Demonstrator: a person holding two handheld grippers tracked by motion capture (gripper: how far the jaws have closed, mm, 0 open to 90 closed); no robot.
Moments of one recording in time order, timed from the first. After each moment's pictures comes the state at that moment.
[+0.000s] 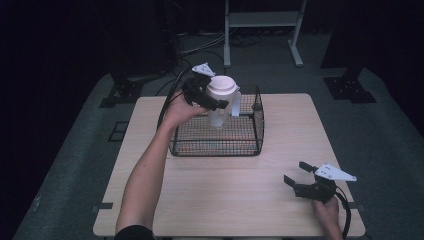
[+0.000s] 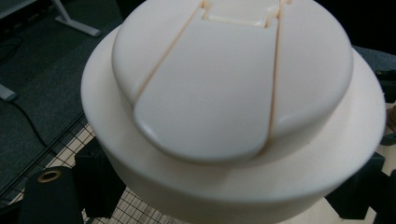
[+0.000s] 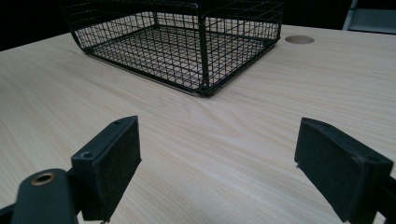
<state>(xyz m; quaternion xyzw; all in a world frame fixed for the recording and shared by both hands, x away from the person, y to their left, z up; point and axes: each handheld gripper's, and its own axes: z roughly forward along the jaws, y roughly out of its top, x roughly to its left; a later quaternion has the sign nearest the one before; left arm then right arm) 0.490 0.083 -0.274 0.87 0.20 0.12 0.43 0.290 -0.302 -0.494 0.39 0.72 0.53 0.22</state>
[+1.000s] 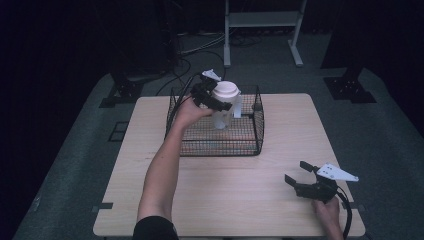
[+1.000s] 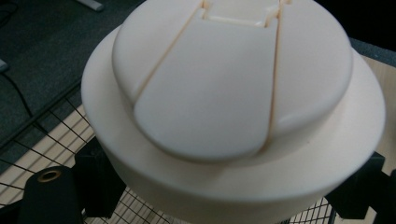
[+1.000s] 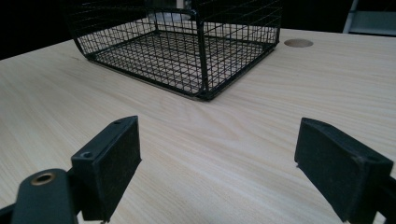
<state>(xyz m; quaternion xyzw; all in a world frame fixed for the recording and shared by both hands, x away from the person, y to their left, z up) 0.531 0.068 -0.331 0.88 0.24 0.10 0.40 0.289 -0.305 -0.494 0.39 0.71 0.54 0.21</state>
